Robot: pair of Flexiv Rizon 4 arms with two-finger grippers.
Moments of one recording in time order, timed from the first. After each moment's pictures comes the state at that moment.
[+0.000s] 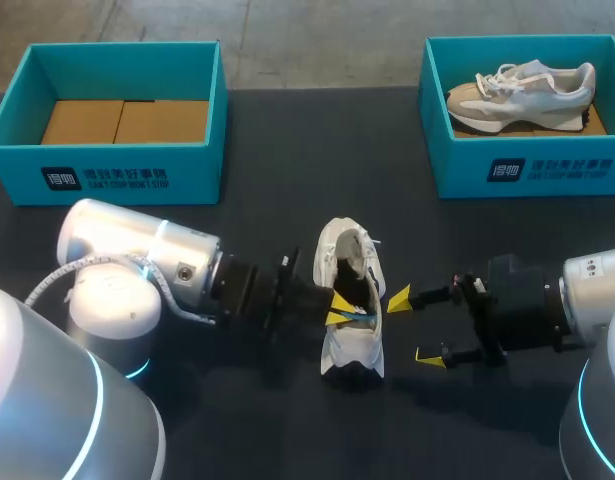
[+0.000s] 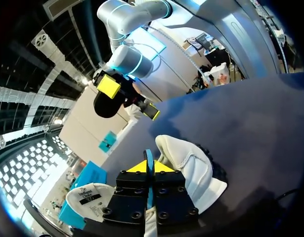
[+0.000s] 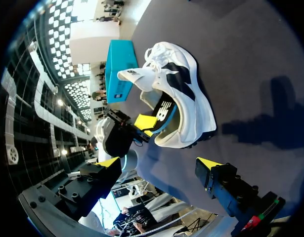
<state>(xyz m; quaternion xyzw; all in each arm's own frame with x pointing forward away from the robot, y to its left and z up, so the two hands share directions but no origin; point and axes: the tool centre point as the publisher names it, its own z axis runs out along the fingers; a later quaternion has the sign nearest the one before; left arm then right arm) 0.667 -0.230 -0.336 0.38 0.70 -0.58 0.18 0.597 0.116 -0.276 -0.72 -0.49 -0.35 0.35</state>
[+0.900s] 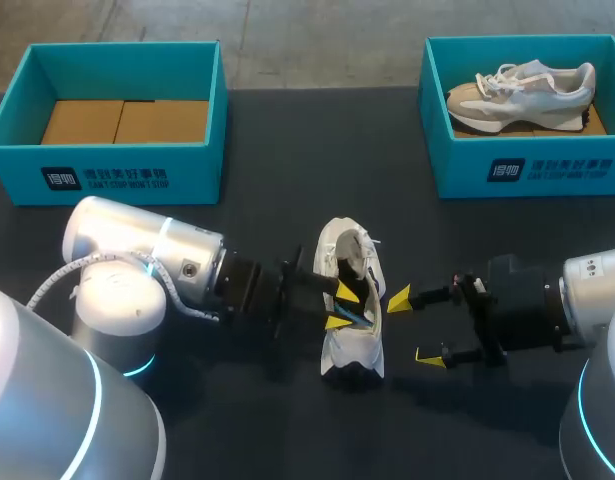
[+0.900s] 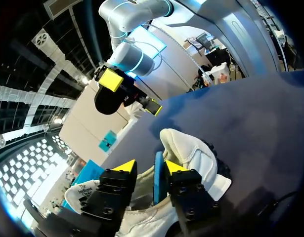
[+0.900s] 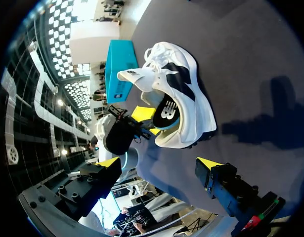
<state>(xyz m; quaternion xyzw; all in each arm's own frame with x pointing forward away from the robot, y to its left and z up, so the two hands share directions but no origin) 0.673 -0.234 -0.336 0.38 0.70 -0.58 0.18 0.597 0.116 -0.276 -0.72 -0.49 -0.35 0.35</state>
